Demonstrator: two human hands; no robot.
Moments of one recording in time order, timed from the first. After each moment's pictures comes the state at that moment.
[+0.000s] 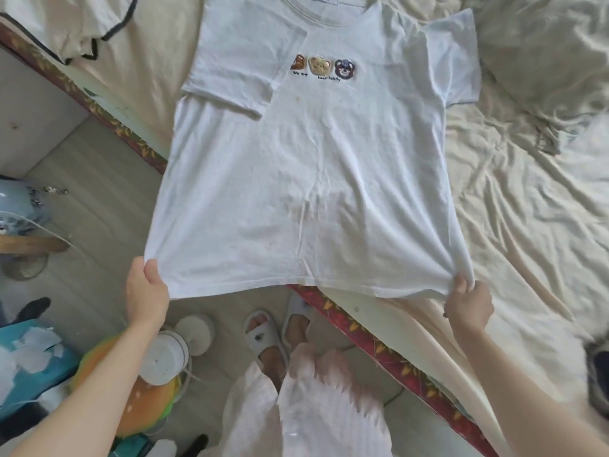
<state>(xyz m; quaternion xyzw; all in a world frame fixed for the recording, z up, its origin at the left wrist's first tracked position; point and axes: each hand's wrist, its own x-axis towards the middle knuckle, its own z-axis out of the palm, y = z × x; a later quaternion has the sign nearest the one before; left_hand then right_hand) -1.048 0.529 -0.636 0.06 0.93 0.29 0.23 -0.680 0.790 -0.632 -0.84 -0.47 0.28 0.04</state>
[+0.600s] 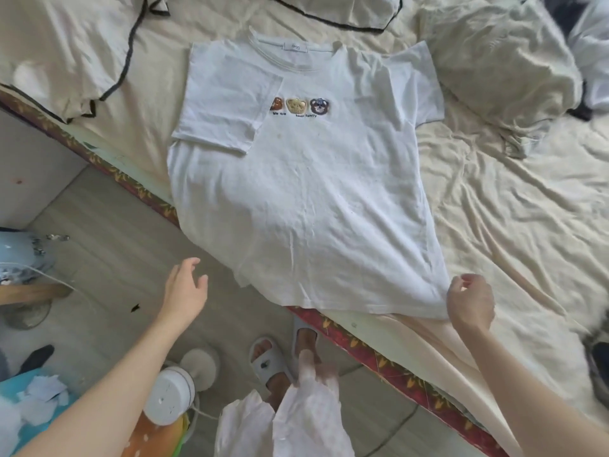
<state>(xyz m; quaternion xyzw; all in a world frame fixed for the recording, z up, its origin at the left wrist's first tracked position) -1.053 0.588 -0.620 0.22 0.90 0.14 0.35 -0.676 0.803 -0.616 -0.81 -0.54 0.23 0.02</state>
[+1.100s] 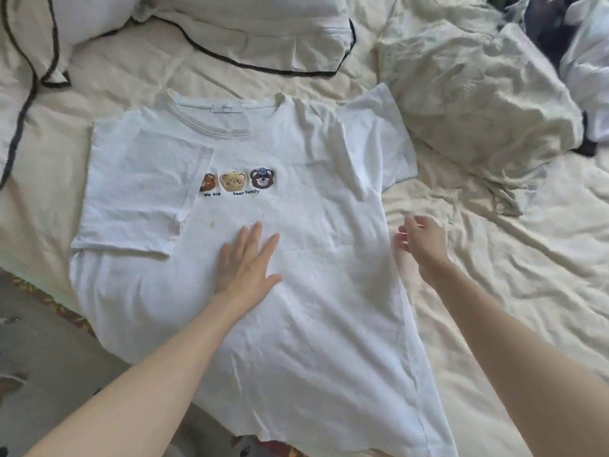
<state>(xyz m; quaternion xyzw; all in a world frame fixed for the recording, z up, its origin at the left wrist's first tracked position) -1.022 0.881 -0.665 0.54 0.78 -0.09 0.30 -0.789 1.047 -0.655 -0.73 -0.44 0.50 0.17</state>
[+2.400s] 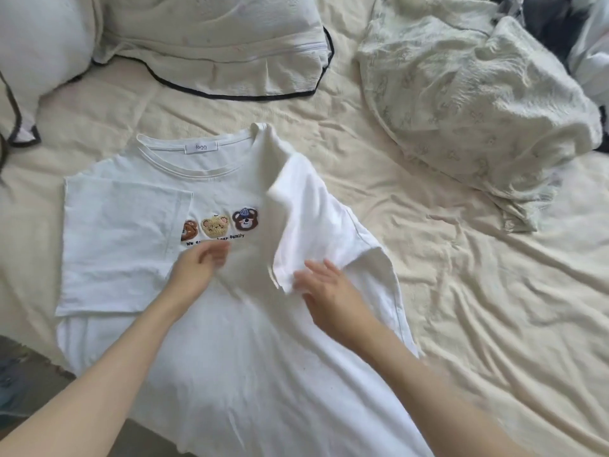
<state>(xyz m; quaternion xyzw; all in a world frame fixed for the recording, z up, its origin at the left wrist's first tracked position) -1.094 0.946 -0.656 0.24 0.82 0.29 0.43 -0.865 0.997 -0.647 -0.32 -0.88 0.33 0.13</state>
